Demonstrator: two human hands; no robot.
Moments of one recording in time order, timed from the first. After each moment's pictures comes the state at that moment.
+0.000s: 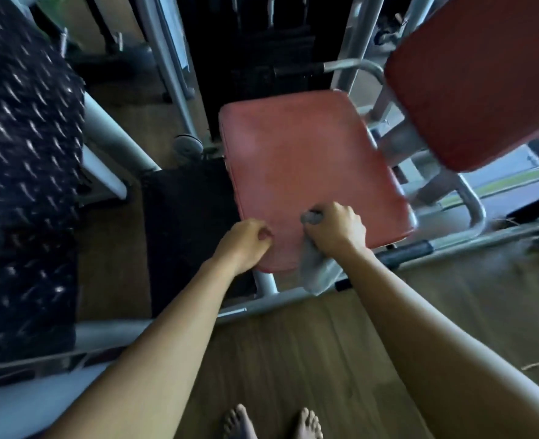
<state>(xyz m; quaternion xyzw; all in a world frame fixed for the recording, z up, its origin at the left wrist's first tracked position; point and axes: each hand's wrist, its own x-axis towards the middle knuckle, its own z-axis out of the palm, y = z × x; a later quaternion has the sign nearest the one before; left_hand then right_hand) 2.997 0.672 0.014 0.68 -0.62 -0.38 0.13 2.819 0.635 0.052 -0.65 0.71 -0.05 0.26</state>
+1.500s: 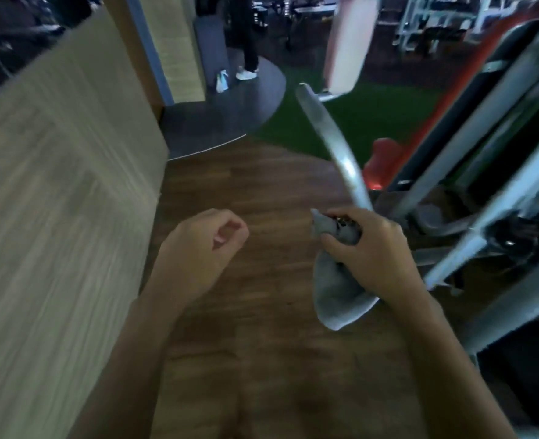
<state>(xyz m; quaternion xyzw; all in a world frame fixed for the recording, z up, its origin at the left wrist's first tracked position) 2.810 1.623 0.426 0.94 0.04 0.12 0.32 2.887 1.371 0.419 -0.90 -0.19 -0.03 0.38</state>
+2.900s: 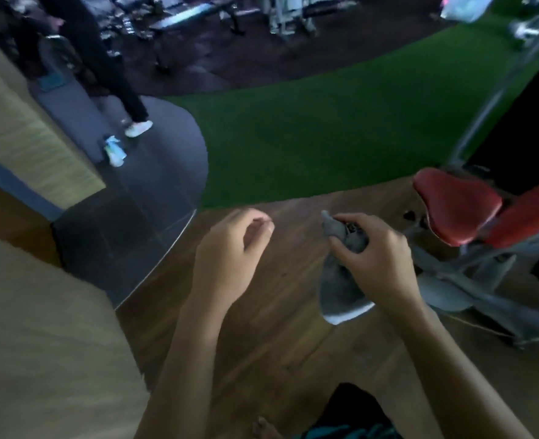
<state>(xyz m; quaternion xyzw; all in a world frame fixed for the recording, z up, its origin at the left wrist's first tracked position) 3.575 2.065 0.405 0.91 -0.18 0.06 0.36 3.511 1.847 0.378 -0.90 0.10 -0.17 0.40</state>
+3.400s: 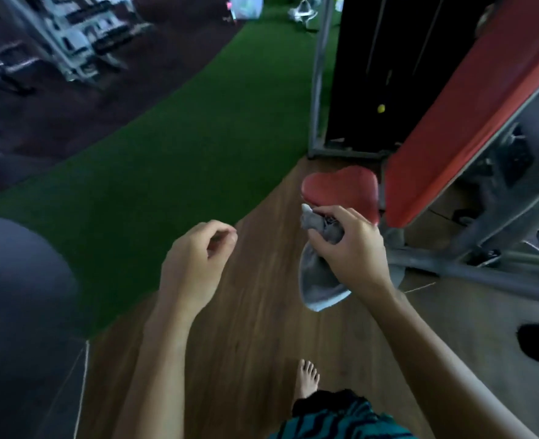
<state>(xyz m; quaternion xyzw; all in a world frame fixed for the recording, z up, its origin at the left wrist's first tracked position) 3.839 1.843 0.376 0.85 -0.40 -0.09 0.32 3.662 1.677 0.343 -0.80 0.40 -0.28 0.35</state>
